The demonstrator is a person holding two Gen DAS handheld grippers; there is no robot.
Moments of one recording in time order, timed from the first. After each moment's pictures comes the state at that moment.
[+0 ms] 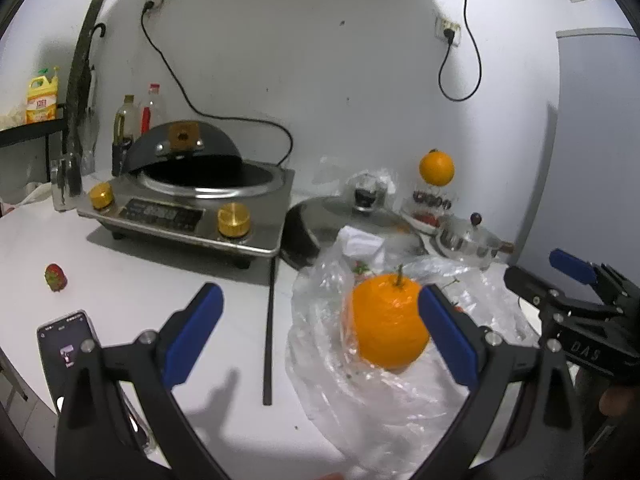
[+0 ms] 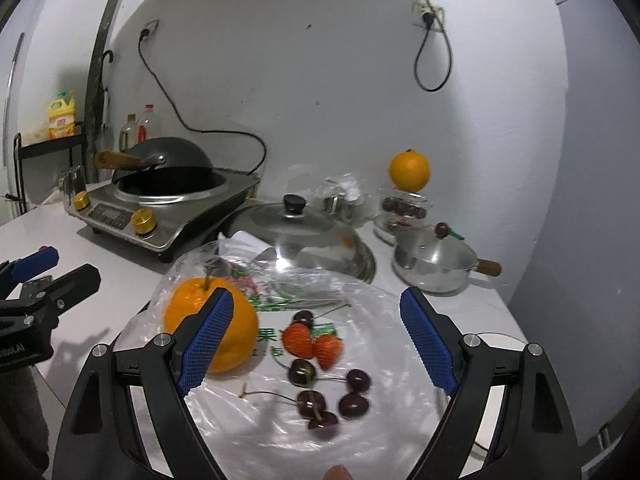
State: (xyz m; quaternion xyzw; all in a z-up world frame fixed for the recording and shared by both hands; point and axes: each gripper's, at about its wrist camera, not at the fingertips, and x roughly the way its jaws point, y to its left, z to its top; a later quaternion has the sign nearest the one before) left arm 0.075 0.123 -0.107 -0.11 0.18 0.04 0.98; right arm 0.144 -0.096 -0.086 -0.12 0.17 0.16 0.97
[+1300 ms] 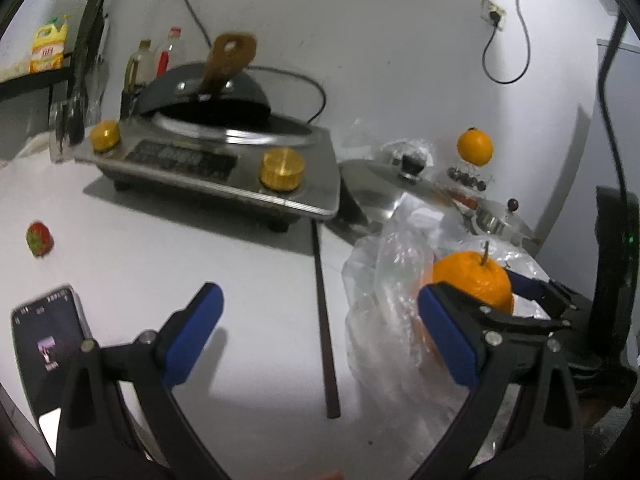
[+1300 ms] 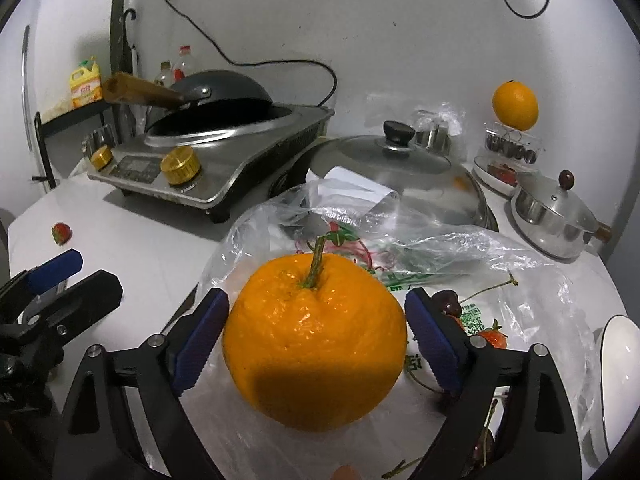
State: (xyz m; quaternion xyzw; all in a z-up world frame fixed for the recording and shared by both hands) left arm 0.115 0.182 -0.155 -0.16 0.24 0.04 0.96; right arm 0.217 -0.005 -0.150 -0.11 0.28 0.24 0.92
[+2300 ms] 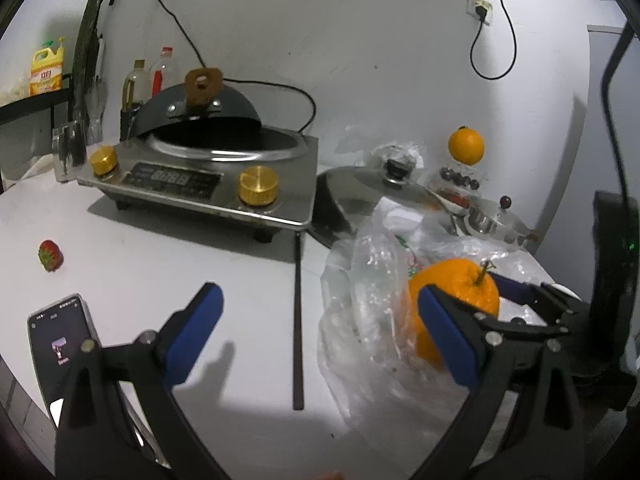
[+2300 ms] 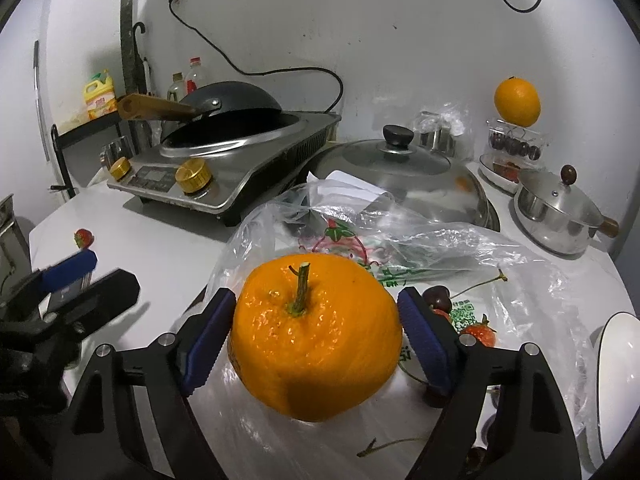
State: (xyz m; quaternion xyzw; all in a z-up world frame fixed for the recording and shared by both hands) left arm 0.105 0.148 -0.128 -0.13 0.23 0.05 0.96; right arm 0.208 -0.029 -0.138 -0.08 0.28 0.28 0.91
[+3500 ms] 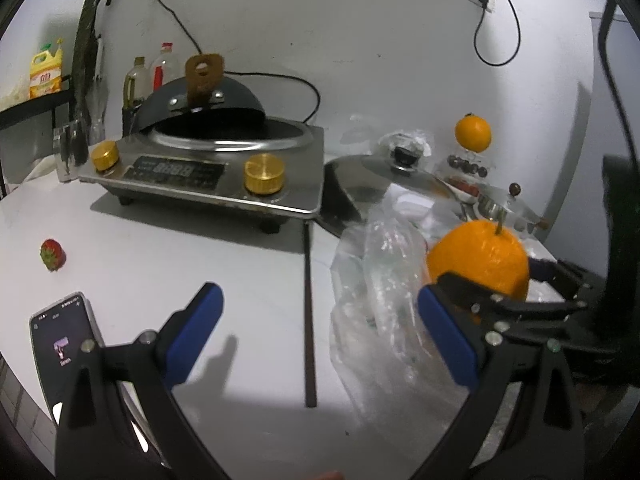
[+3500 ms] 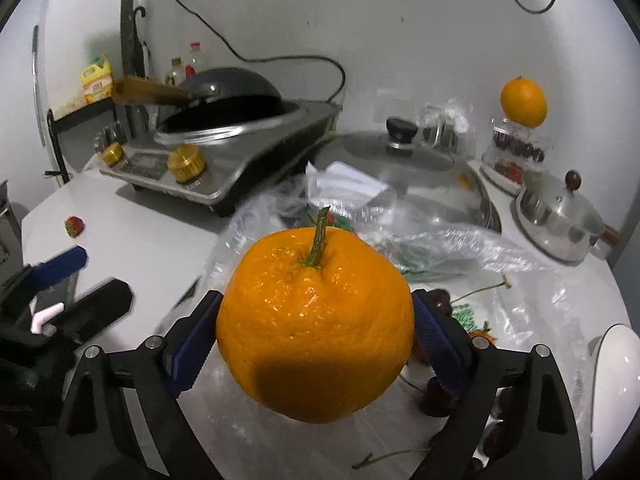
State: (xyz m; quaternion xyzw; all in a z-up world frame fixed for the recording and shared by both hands) left arm 0.110 0.147 -0.137 -0.11 0.25 0.06 0.96; right arm 0.211 -0.023 -0.133 -0.11 0.28 0.27 0.91
